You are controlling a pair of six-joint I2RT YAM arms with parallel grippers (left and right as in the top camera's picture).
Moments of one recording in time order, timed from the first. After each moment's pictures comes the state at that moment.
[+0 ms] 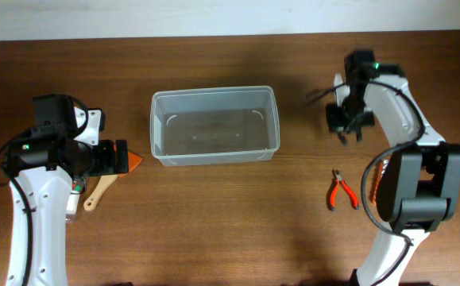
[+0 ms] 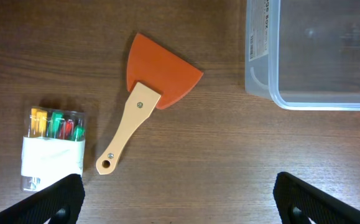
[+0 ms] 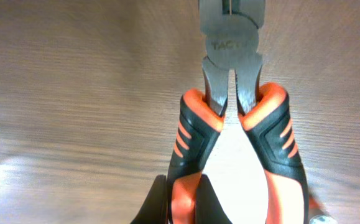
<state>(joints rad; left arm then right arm) 0.17 1.38 1.26 -1.11 0.07 0.11 -0.01 2.06 1.73 -1.15 0.00 -0.08</state>
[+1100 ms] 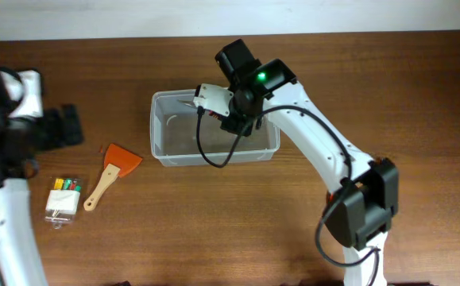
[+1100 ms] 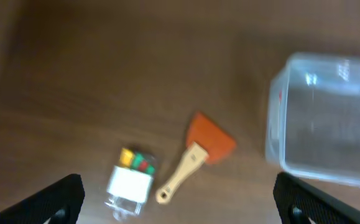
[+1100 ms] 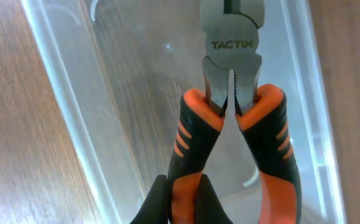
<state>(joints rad) 0.31 1.37 1.71 -1.24 0.02 0.11 0.55 2.10 2.00 -1.14 -0.16 -0.78</state>
